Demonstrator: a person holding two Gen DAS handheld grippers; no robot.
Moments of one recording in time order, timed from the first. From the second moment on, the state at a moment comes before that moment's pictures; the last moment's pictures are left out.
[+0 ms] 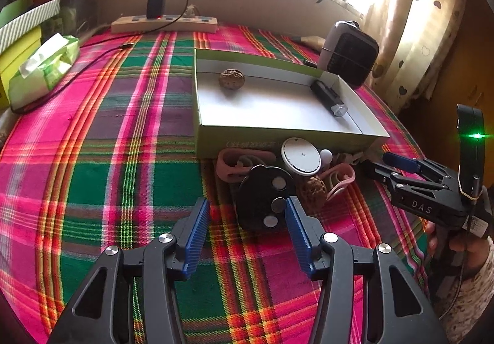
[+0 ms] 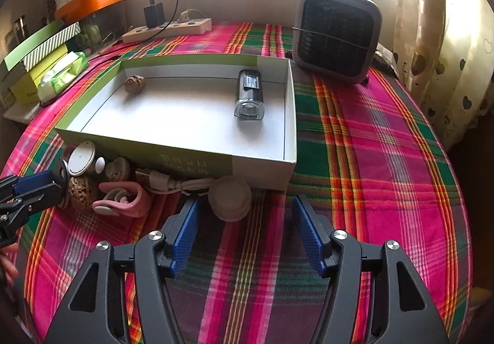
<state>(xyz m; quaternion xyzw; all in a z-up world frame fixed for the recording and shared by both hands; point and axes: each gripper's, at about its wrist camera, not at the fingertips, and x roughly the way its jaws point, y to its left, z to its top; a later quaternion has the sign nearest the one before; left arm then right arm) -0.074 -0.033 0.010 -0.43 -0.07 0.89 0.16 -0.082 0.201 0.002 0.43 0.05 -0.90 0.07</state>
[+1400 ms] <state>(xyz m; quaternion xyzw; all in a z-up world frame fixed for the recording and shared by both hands) -0.081 -0.031 0.010 -0.43 -0.09 0.88 0.16 -0.080 0.202 0.003 0.43 0.03 -0.90 0.07</state>
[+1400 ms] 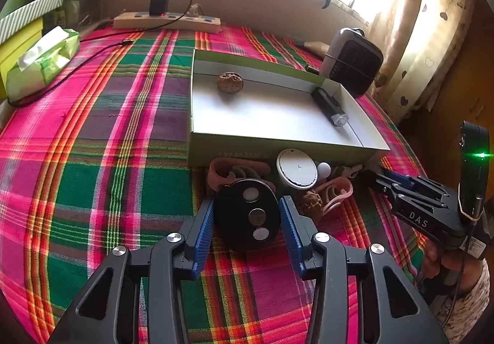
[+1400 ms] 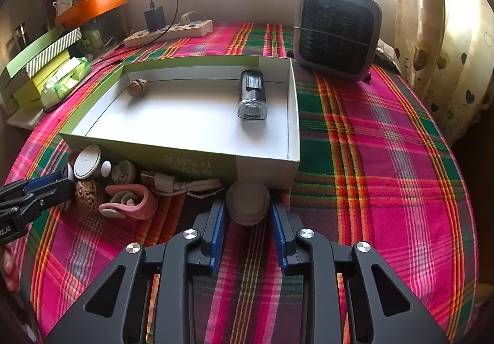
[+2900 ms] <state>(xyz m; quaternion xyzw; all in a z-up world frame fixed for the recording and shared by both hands) -0.087 -0.026 0.051 -0.39 -0.08 0.90 0.17 -0.076 0.195 0.041 0.39 0.01 -0.92 0.10</state>
